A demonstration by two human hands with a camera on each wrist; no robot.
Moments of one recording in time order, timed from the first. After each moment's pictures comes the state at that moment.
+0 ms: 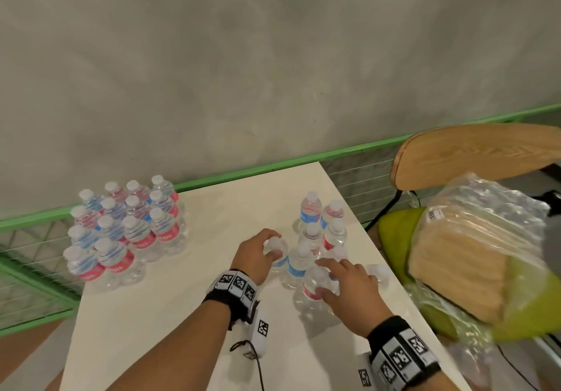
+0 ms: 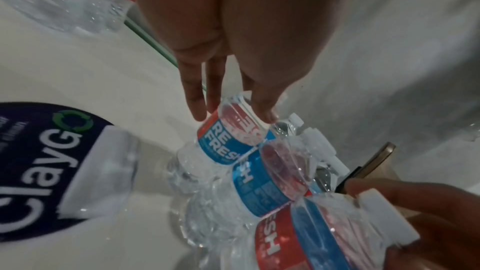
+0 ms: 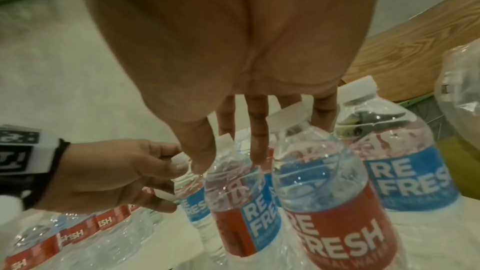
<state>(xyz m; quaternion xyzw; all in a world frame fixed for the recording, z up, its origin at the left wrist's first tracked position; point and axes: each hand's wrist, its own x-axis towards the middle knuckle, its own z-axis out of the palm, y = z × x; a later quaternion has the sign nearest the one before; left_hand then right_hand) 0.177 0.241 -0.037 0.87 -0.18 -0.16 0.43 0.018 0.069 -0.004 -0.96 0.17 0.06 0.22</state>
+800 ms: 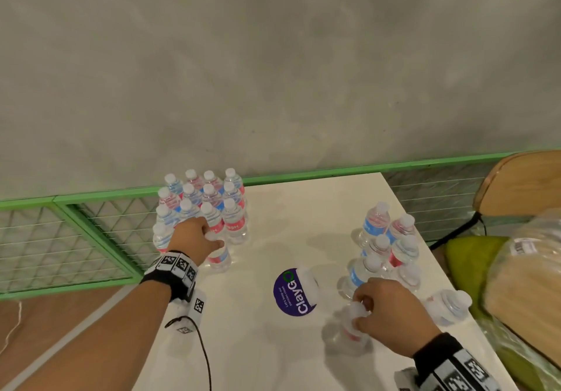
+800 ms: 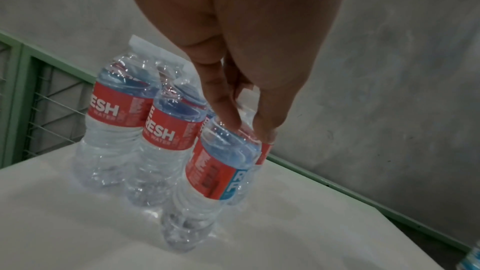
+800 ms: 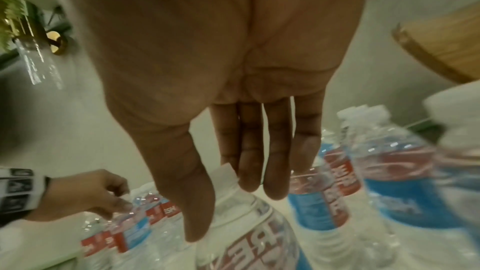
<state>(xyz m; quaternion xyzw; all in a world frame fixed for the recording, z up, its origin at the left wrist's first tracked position) 0.257 0.475 0.000 0.98 -0.01 -0.03 0.20 0.044 0.129 0.027 -0.97 0.06 0.13 0.19</state>
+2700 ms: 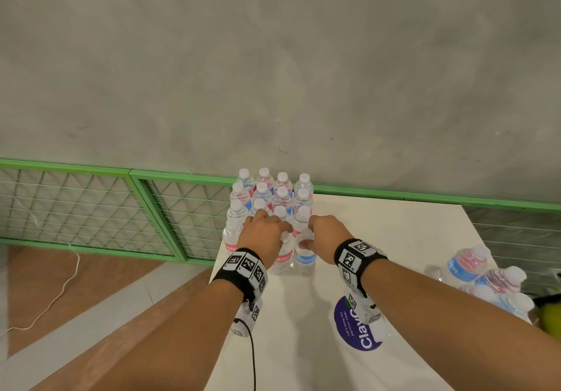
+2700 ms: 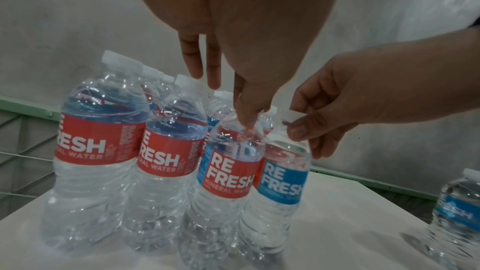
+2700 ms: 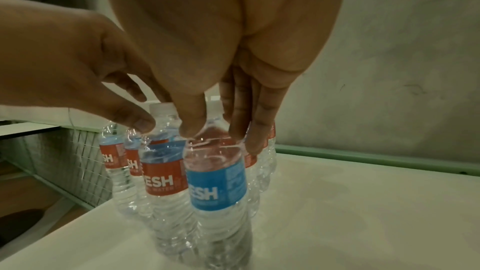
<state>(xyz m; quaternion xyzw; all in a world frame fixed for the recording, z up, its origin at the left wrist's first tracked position) 0.274 0.501 -0.007 0.99 -0.16 0.02 0.06 0.288 0.326 0.002 -0.98 -0.07 0.12 0.16</state>
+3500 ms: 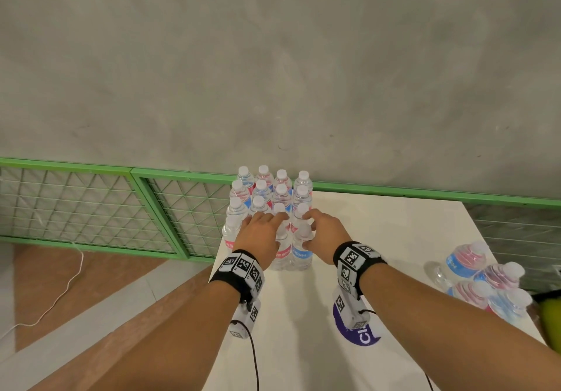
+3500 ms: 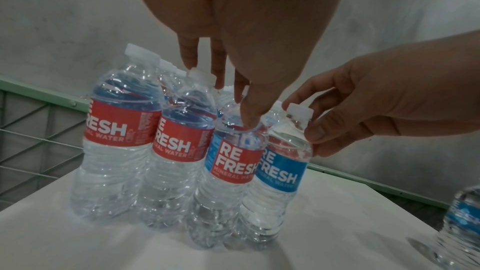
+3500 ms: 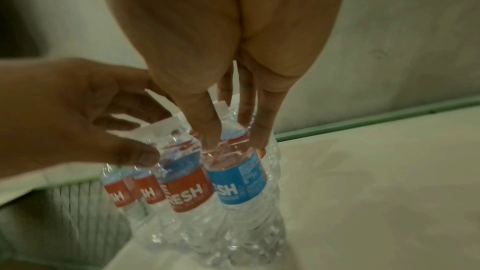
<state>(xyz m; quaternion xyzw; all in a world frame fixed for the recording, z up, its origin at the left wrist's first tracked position) 0.264 0.501 -0.008 0.99 -0.13 -0.01 0.11 0.275 0.321 -0.003 -0.95 -0.03 0.10 0.28</state>
